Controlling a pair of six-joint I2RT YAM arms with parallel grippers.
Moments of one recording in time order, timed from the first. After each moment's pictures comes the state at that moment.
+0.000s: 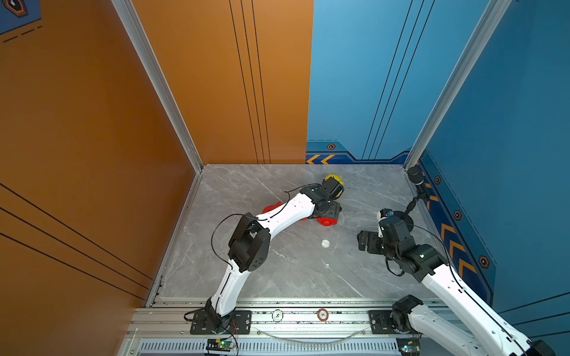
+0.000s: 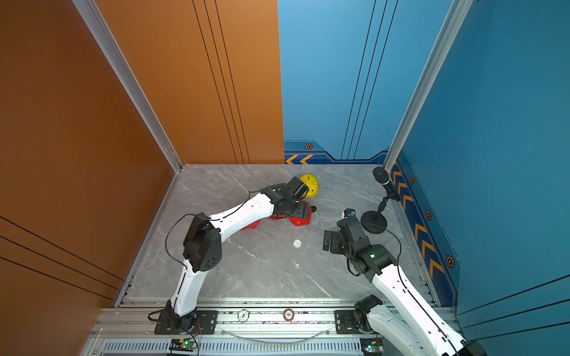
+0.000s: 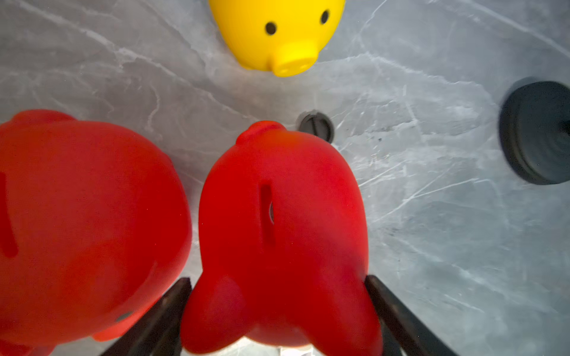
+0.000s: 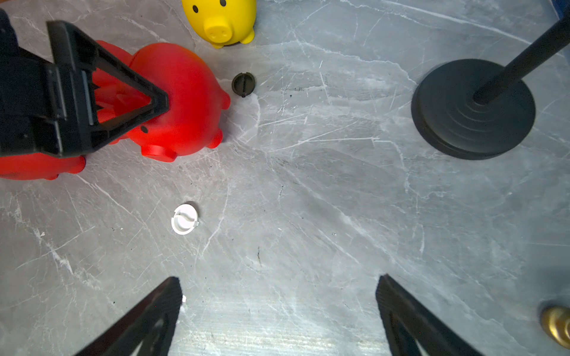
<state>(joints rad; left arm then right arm) -0.80 2.18 1.95 -0.85 -0.16 -0.55 0.44 0.84 0.72 -0.74 0.18 0.47</state>
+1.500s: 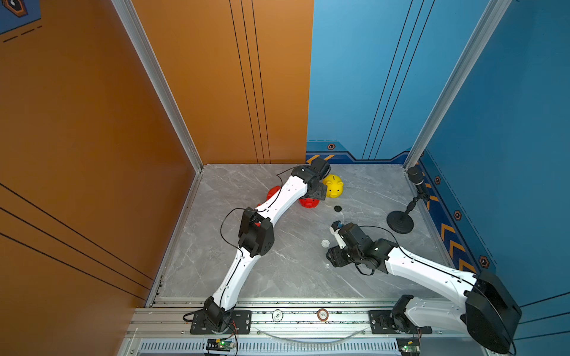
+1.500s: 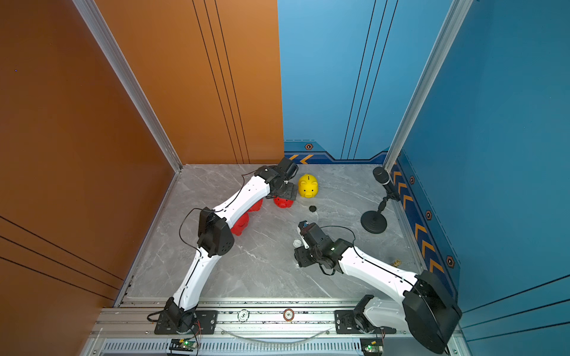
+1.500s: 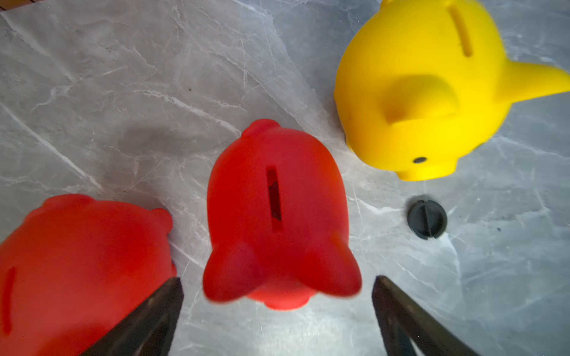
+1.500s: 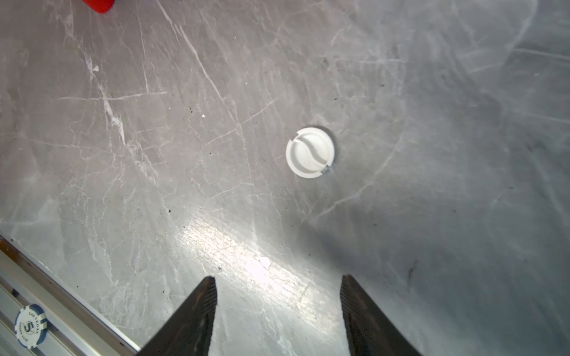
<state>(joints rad) -0.65 2.34 2.39 -1.10 -0.23 -0.39 0.76 1.28 0.68 -0.44 -0.01 0.37</state>
